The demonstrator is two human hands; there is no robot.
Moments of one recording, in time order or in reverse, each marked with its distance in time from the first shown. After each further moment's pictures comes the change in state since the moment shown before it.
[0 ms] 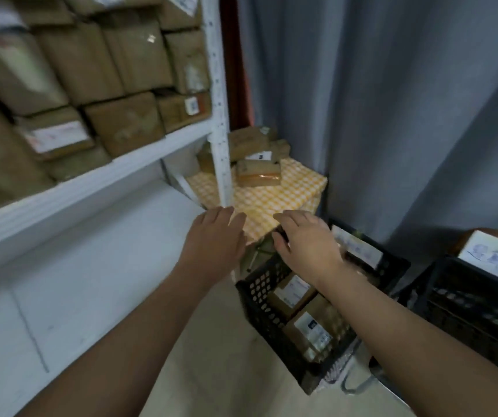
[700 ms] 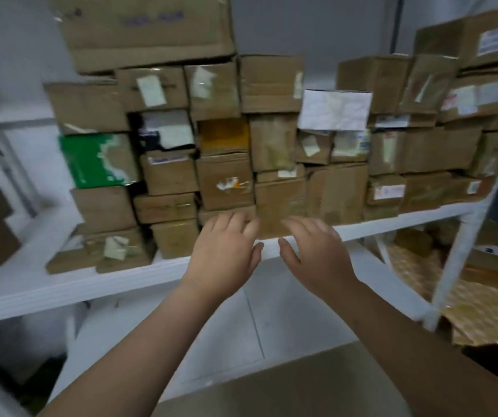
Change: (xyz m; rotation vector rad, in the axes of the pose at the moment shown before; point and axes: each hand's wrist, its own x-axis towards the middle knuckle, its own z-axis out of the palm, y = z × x) left_hand -0.334 -0.246 -0.254 0.447 0.181 -0.524; right_hand 0.018 -0.489 -0.016 0.378 0.336 -0.561
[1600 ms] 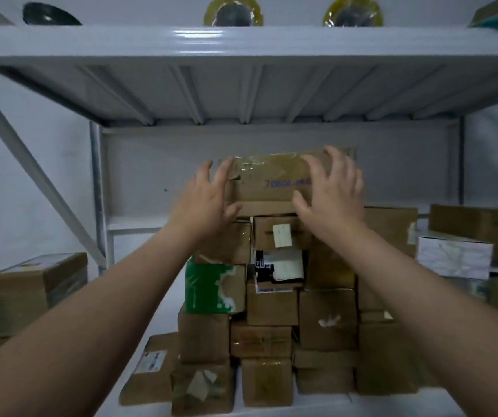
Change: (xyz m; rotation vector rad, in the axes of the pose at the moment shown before) left_hand 0.128 -0.265 -0.146 -0.004 0.343 -0.265; right_hand 0.276 -0.154 -0.051 -0.120 0.394 -0.085
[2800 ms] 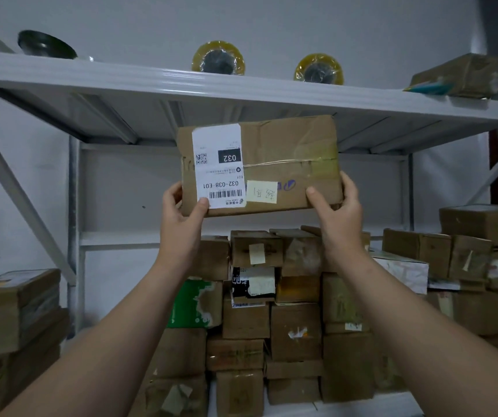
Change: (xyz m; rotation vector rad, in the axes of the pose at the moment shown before) left_hand -0.033 0.028 -0.028 -1.296 0.309 -0.305; right_hand -0.005 0.020 -0.044 1.113 0.253 0.346
